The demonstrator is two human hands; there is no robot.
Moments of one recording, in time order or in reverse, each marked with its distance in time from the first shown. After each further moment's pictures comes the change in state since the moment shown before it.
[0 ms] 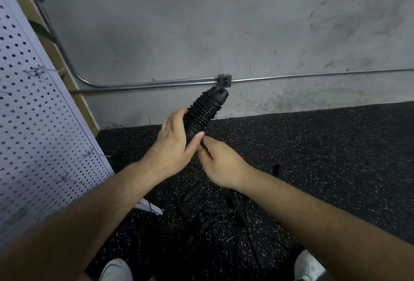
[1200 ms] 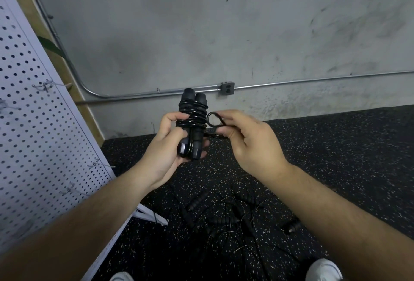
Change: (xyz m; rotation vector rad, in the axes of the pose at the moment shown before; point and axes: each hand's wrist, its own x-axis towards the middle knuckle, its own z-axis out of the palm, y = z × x) left_hand 0.008 0.011 -0.022 -1.173 -0.014 -0.397; right_hand 0.003 0.006 -0.050 -0.116 0.527 -0.394
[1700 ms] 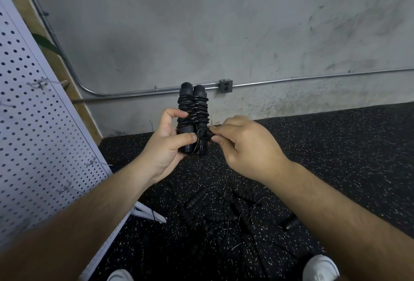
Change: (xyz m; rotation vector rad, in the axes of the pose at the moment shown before) left_hand 0.009 -0.007 -0.003 -0.053 -0.111 0.042; right_hand -0.004 0.000 -0.004 -0.268 -0.149 -0.152
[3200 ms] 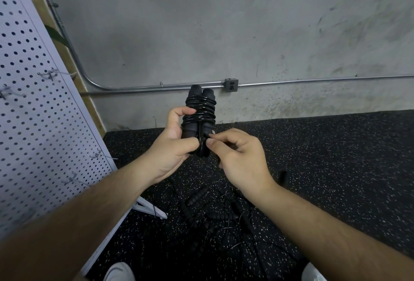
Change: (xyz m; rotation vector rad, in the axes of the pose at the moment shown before) left_hand -0.012 0.007 0.001 0.069 -0.009 -0.015; right_hand -0.005 -0.044 0.032 0.775 0.174 0.661
